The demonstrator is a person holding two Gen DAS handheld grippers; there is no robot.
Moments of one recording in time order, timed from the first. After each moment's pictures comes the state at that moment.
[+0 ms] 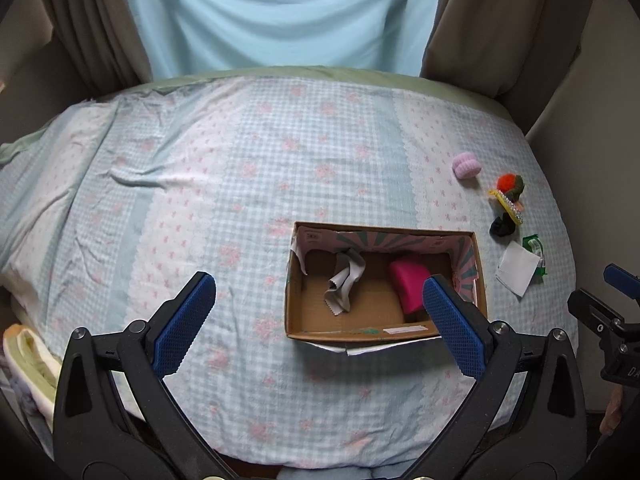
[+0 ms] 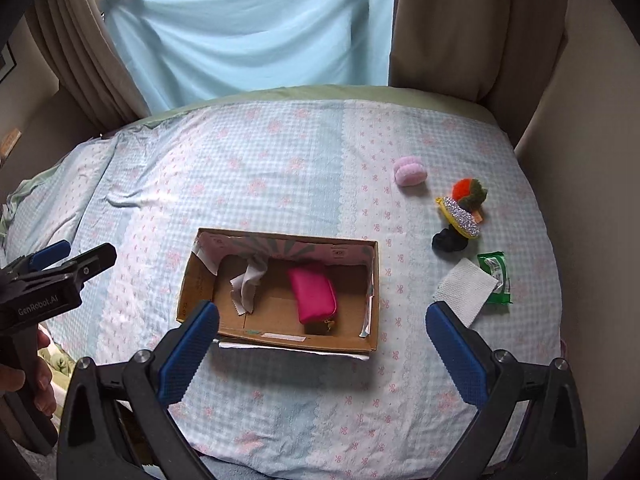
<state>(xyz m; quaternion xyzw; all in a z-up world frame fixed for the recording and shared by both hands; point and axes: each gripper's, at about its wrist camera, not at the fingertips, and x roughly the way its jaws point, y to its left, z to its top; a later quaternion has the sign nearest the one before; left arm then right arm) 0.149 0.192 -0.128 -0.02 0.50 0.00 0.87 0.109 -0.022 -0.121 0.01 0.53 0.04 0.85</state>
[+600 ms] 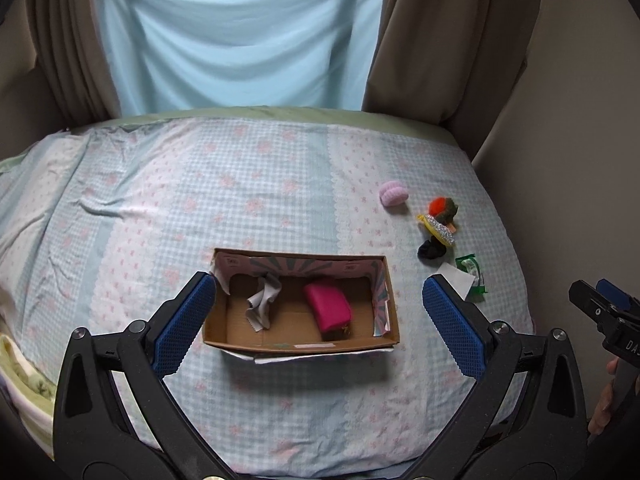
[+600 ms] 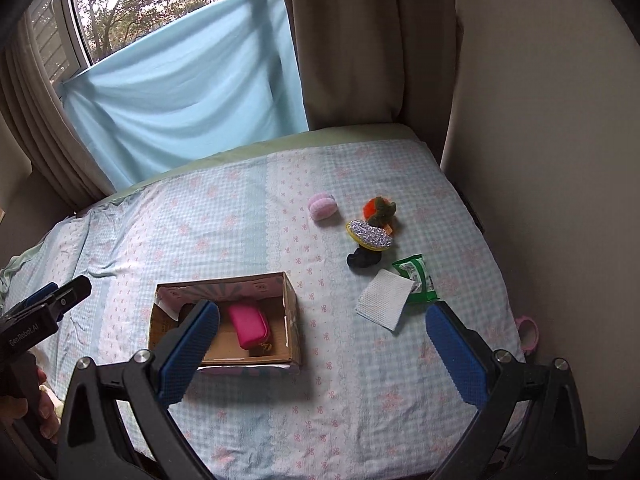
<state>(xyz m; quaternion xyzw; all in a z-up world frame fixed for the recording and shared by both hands) 0.118 0.071 -0.083 -0.04 0.45 -0.05 0.89 0.038 -0.144 -0.059 0.09 0.44 -0.05 0.89</state>
